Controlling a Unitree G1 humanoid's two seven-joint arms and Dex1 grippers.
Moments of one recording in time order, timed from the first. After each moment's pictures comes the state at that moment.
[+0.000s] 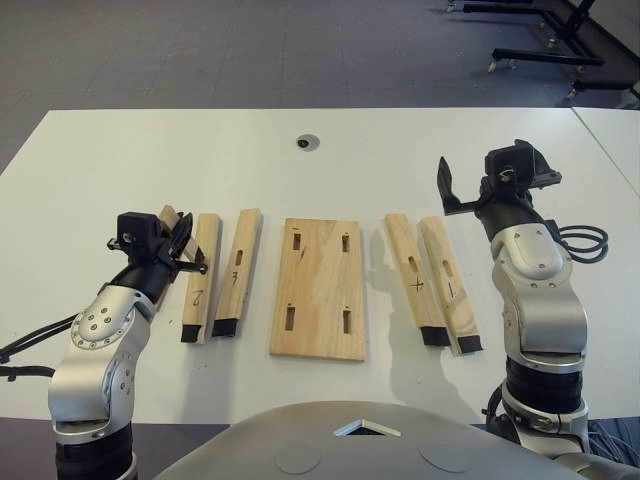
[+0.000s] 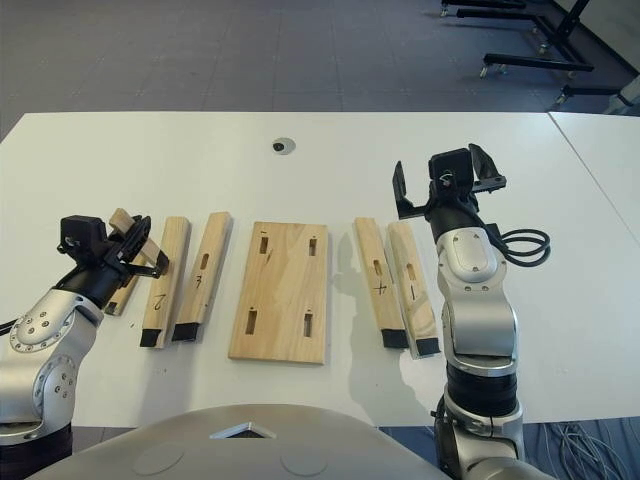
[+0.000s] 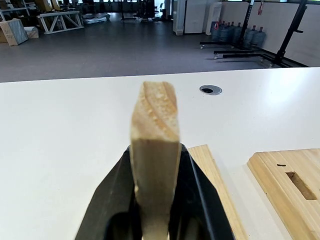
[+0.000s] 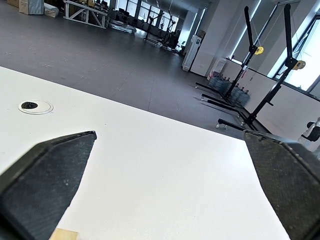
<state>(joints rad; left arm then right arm) 0.26 0.33 0.24 -0.66 -0.34 0.65 -0.21 -0.08 -0.31 -0.07 -0.60 -0.07 0.73 0.08</state>
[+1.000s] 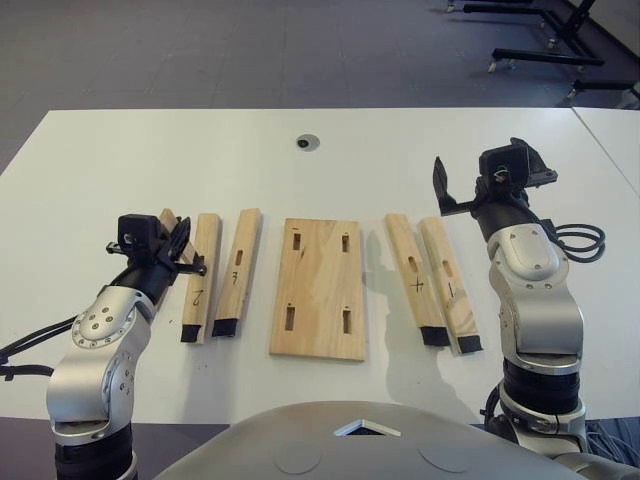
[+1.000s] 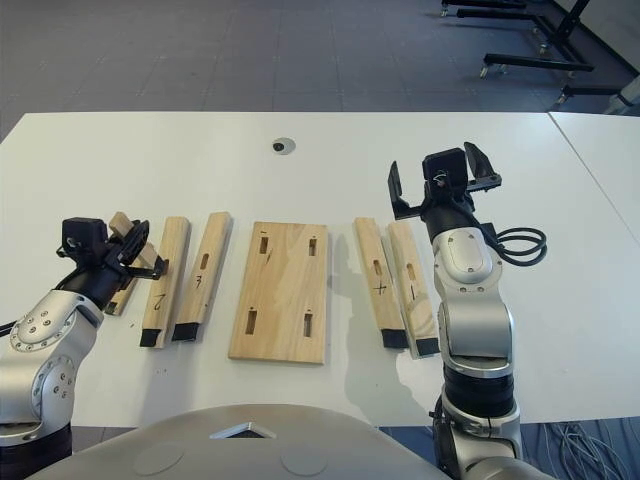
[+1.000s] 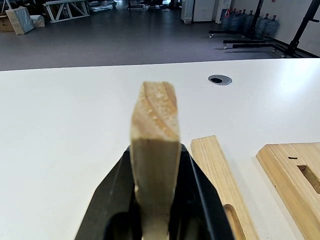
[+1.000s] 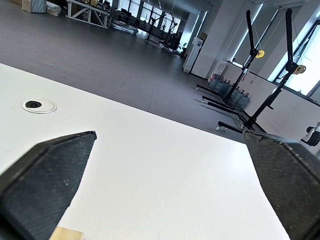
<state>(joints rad) 0.25 0.33 0.24 -0.68 -0.33 0.72 -0.17 -0.09 -0.30 -0.04 -0.62 -0.10 0.74 0.09</state>
